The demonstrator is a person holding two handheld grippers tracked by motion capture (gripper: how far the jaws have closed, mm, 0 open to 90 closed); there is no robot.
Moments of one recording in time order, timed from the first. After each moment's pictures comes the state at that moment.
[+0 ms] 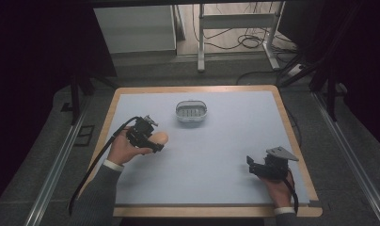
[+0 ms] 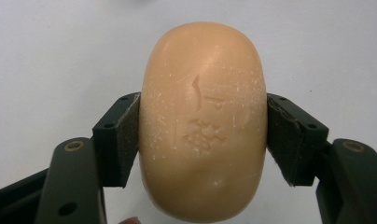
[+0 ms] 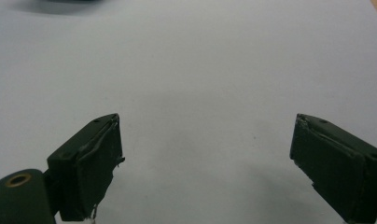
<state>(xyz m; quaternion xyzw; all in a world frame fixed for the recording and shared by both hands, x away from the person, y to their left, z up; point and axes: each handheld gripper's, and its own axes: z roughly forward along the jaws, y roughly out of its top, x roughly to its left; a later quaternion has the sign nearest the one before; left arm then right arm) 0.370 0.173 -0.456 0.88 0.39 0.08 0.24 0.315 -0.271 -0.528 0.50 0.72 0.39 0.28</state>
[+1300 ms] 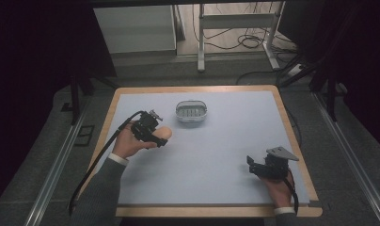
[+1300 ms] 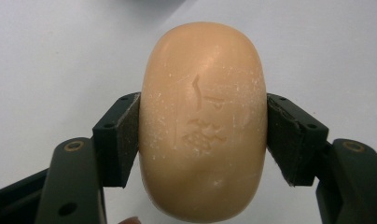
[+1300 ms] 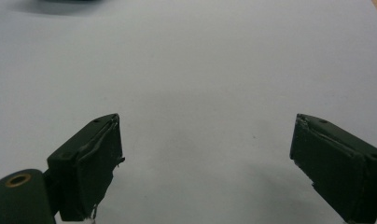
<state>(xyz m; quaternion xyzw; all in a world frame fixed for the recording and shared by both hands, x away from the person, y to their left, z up) 0.387 0.162 -0.449 0.89 0.39 0.09 0.24 0.316 -0.272 -0.528 0.51 0.72 0.39 0.27</state>
